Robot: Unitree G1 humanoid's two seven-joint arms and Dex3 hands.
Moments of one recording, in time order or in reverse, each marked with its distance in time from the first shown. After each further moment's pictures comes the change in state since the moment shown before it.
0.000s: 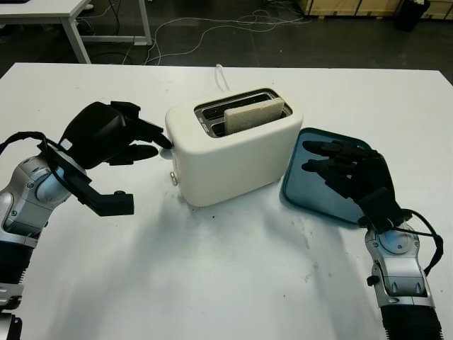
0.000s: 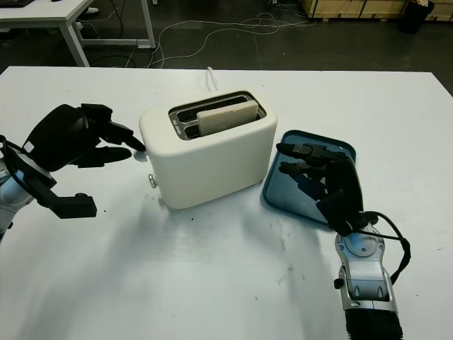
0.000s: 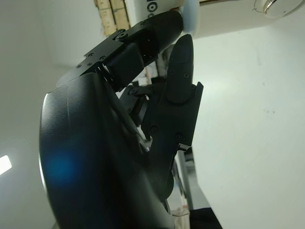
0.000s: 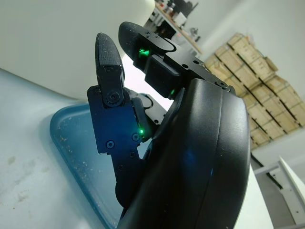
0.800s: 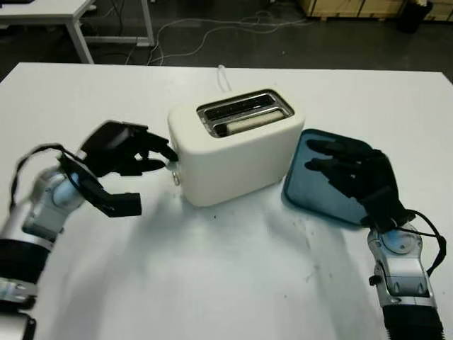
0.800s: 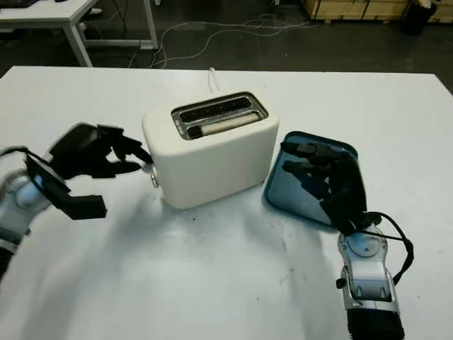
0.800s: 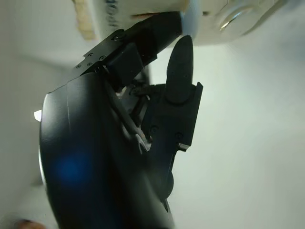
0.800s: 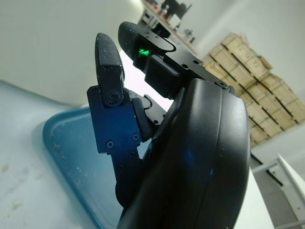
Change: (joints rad) left arm 0.023 -0.153 -0.097 0.287 -0.116 0.002 0.056; right arm 0.000 0.000 -0.040 -0.002 0.031 0.001 -0.008
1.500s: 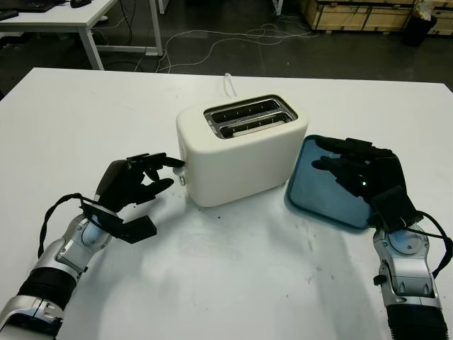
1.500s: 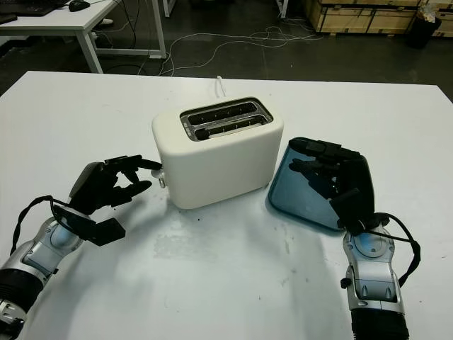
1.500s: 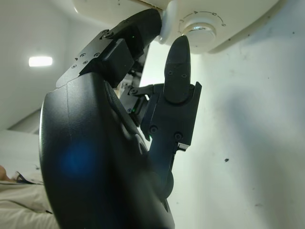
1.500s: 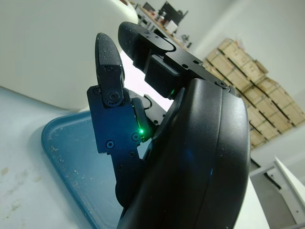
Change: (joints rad) left arm 0.057 -0.023 -0.103 0.137 0.004 -0.062 0.296; right arm 0.000 -0.010 -0.005 0.012 0.005 -0.009 0.004
